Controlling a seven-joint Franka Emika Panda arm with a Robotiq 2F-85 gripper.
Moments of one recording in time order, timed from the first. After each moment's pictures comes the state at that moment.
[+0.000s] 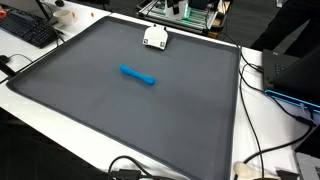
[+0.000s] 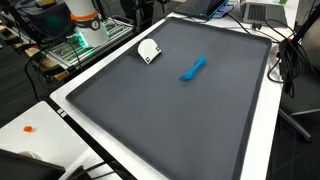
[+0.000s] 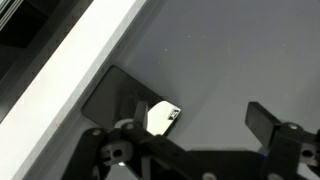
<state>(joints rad) 0.01 -0.38 0.16 -2.71 0.42 2.29 0.75</state>
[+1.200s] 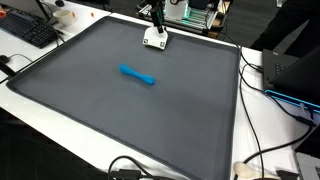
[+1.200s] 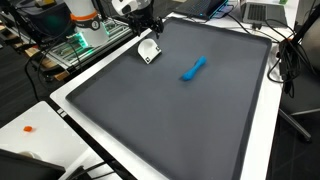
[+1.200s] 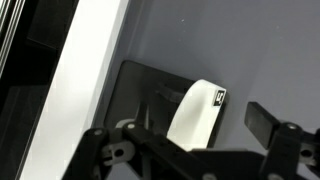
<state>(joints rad) -0.01 -0.15 0.07 -2.71 0.44 2.42 0.90</state>
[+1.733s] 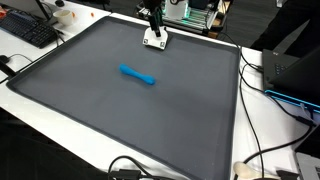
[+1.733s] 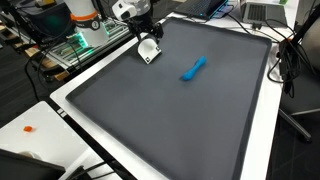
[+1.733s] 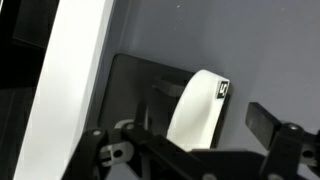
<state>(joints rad) -0.01 -0.10 0.07 -2.73 0.47 2.52 0.91</state>
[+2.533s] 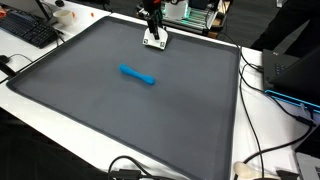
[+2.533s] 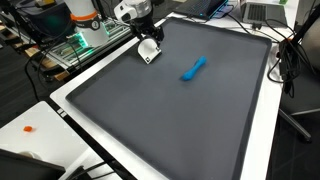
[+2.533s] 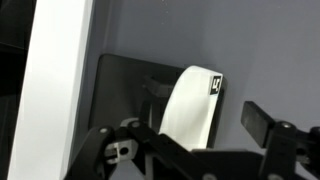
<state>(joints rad) 0.01 -0.07 0.07 -2.73 0.50 2.59 0.95</state>
